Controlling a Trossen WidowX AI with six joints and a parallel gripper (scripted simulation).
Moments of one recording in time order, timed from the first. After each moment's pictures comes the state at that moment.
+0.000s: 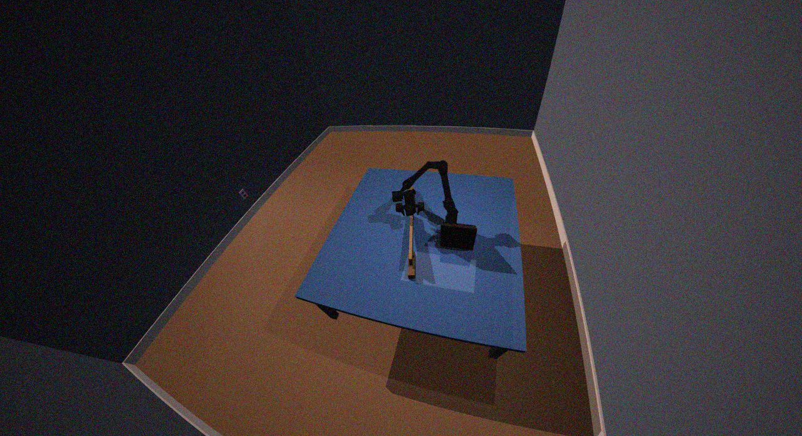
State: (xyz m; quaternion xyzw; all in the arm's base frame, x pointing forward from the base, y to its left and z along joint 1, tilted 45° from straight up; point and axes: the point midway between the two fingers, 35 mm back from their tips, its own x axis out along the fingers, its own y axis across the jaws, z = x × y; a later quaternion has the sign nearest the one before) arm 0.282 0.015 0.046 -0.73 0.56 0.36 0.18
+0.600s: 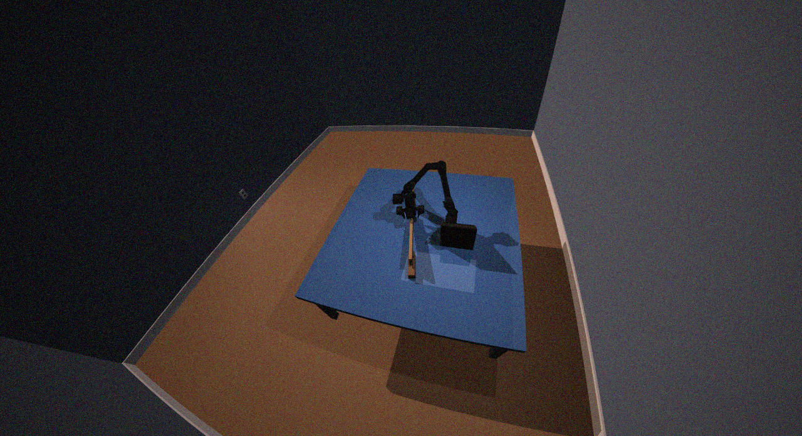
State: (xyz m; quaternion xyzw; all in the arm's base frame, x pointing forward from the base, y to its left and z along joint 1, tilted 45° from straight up) arm 0.286 -0.005 0.025 -0.73 0.56 0.36 0.18
